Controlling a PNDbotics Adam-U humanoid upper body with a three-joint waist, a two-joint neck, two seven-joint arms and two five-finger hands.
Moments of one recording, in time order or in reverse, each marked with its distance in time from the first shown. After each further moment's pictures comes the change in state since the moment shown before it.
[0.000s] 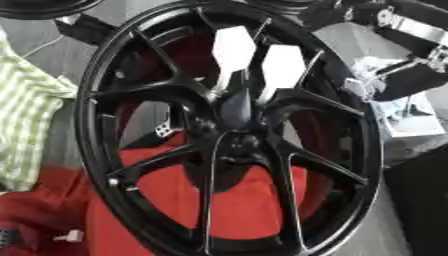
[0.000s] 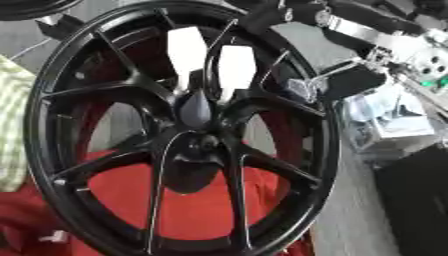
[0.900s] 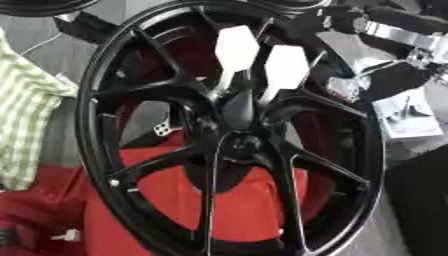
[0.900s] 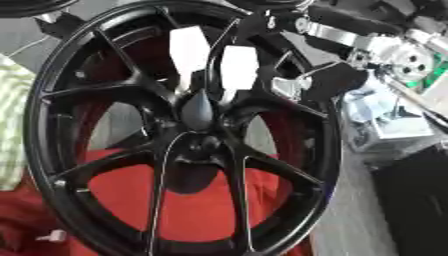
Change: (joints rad) left arm -0.001 0.000 -0.005 0.000 0.000 0.007 -0.001; right arm -0.057 0.017 0.048 0.000 0.025 0.144 0.050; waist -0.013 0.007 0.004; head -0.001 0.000
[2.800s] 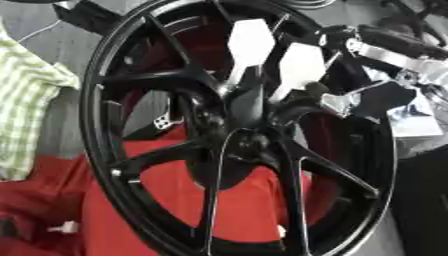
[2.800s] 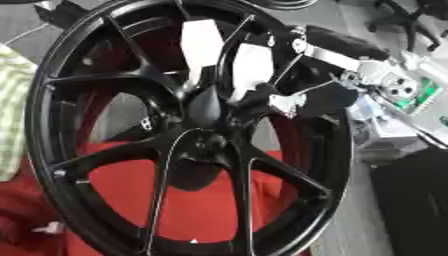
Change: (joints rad) left arm -0.001 -0.008 0.000 0.000 -0.009 0.007 -0.003; right arm 0.041 0.062 0.018 0.000 0.112 0.020 -0.057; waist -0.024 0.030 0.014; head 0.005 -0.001
